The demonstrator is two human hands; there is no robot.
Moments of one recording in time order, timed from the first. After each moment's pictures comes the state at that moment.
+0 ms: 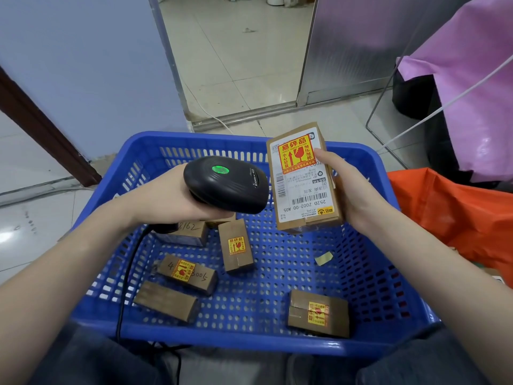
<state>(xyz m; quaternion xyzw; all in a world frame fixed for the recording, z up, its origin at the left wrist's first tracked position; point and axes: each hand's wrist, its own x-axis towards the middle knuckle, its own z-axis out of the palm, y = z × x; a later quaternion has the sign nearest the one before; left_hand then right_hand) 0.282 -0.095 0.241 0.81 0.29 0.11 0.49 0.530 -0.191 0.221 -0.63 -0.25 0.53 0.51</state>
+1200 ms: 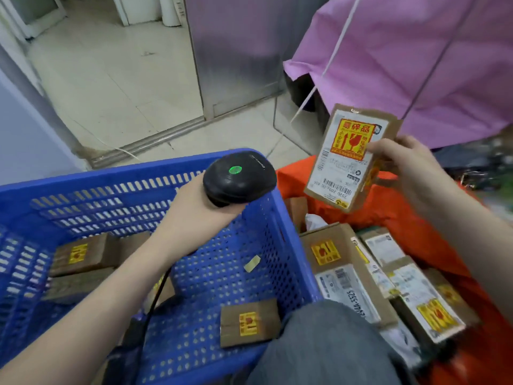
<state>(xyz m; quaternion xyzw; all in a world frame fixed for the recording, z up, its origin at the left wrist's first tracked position) 0.483 -0.188 0.225 0.80 0.35 0.20 0.45 0.733 -0.342 0.249 -0.74 -0.18 0.24 0.60</state>
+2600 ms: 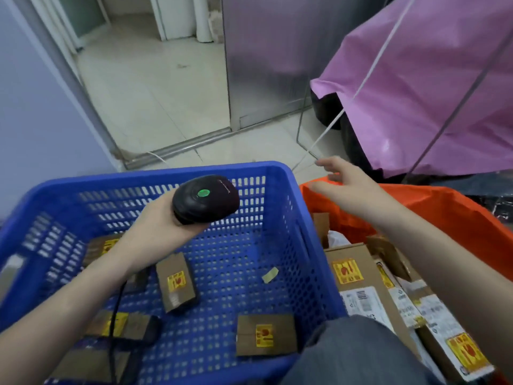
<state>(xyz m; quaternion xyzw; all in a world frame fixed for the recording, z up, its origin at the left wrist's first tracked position) 0.404 -0.152 0.234 0.80 0.41 0.20 0.39 0.660 -0.275 0.248 -0.81 -0.42 0.21 0.35</state>
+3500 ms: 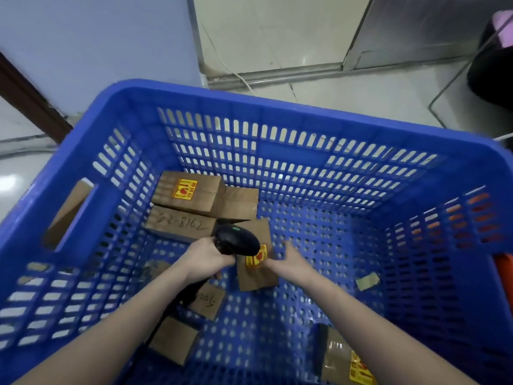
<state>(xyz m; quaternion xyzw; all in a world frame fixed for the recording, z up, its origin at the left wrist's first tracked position) 0.276 -0.036 -0.018 0.62 0.59 -0.04 0.52 0.458 -0.097 -0.054 -0.76 -0.32 0.56 0.11</state>
